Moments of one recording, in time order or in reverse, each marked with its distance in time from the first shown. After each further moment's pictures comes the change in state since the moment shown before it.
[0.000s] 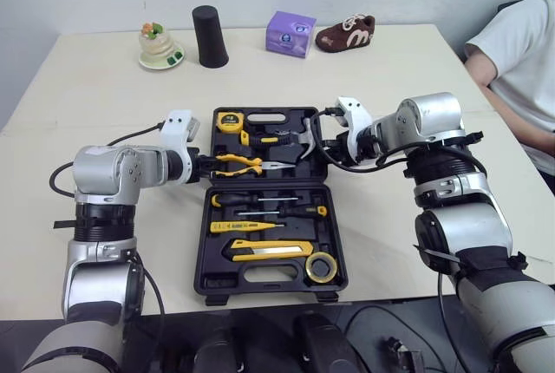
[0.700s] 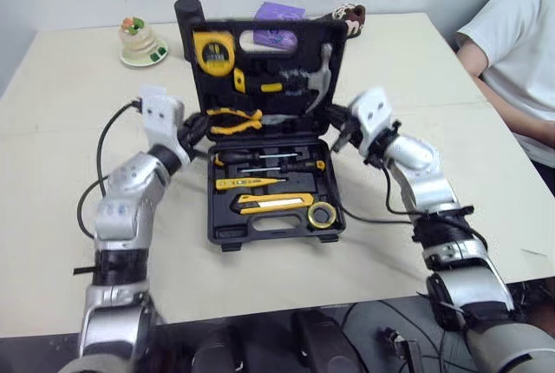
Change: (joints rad) left arm 0.348 -0.022 -0.056 -0.114 0.201 -1.084 -0.046; right arm 0.441 -0.091 0.122 -0.057 -0.264 -1.738 0.018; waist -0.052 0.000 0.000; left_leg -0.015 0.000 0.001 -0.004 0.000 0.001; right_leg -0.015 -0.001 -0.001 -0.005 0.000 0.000
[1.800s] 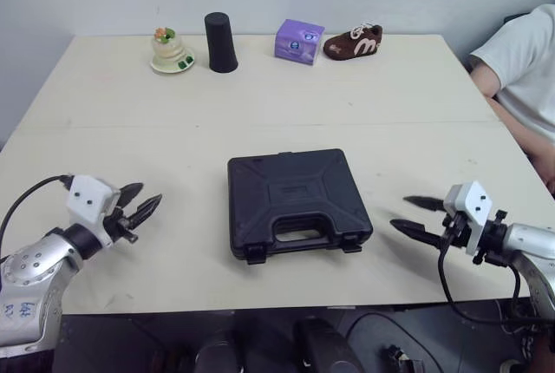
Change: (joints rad) left arm 0.461 0.214 0.247 -0.249 -0.198 0.090 -0.259; right arm 0.811 -0.466 -0.277 -0.691 0.510 0.502 0.451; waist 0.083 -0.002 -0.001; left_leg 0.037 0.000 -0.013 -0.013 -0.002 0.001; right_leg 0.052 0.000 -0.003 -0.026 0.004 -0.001
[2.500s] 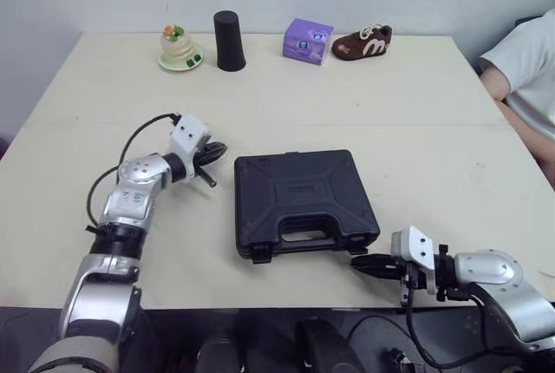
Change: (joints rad) left arm -0.746 -0.183 -0.395 0.809 0.273 -0.201 -0.088; right arm 0.021 0.083 0.201 -0.140 -0.157 -0.004 0.076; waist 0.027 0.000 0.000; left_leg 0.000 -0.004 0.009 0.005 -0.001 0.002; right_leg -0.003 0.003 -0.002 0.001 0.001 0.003
